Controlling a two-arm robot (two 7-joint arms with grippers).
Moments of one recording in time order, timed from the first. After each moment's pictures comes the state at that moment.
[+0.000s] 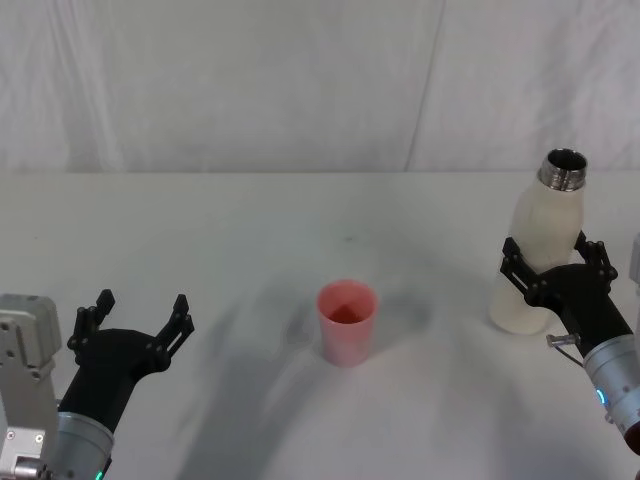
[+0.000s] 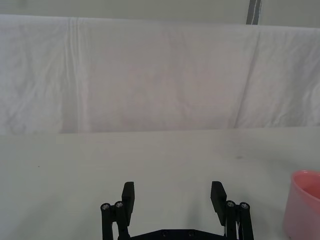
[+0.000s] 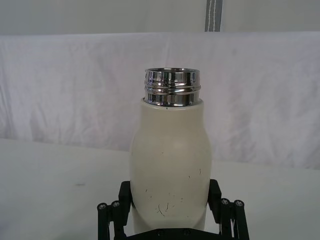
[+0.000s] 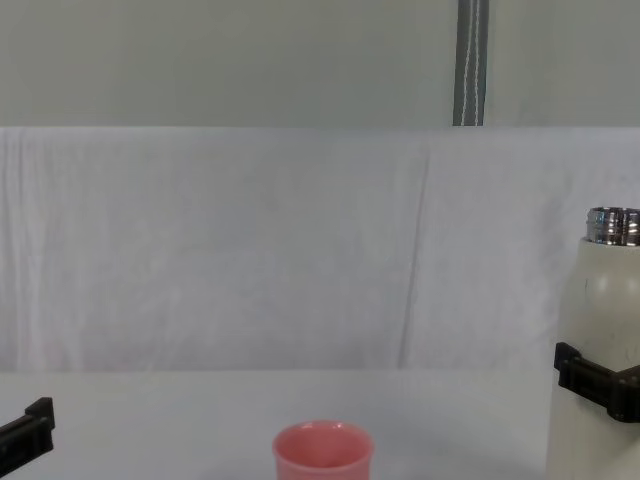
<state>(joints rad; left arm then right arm) 0.27 0.24 0.04 -1.85 -0.25 -0.02 -0.02 0.06 0.10 -0.11 -1.51 0.10 -0.12 0.15</state>
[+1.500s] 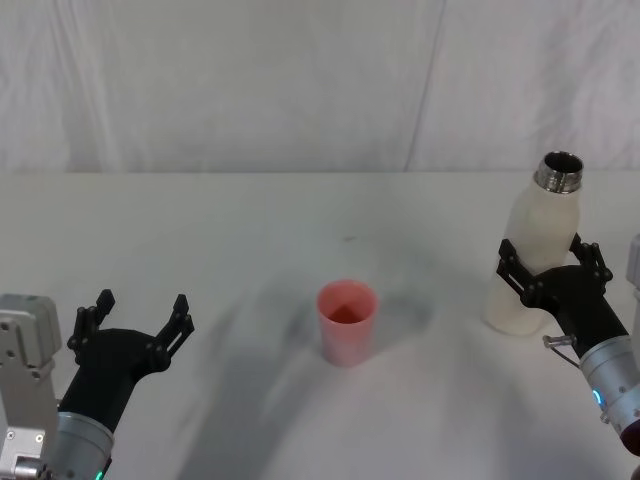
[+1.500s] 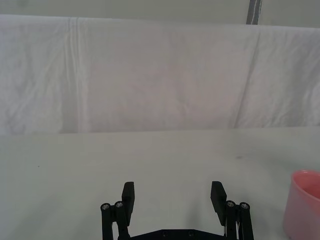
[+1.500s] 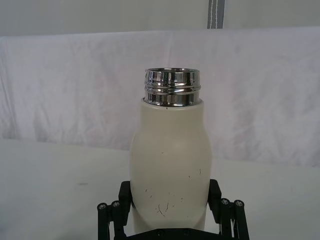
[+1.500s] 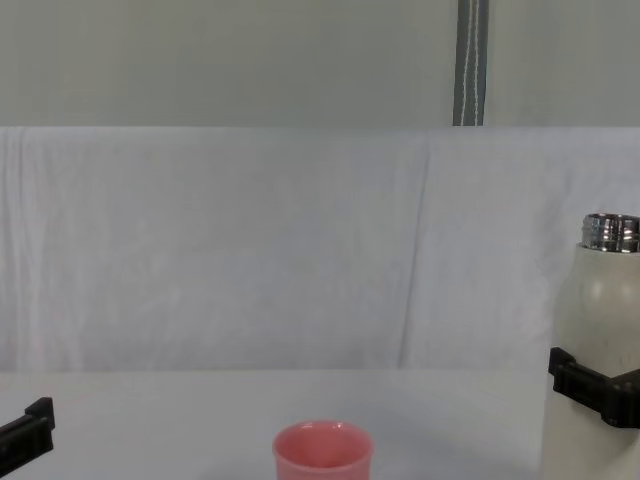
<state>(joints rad) 0.27 0.24 0.04 -1.85 -0.25 -0.02 -0.02 0.08 0.10 -0.11 -1.48 0.12 -0.14 0.15</state>
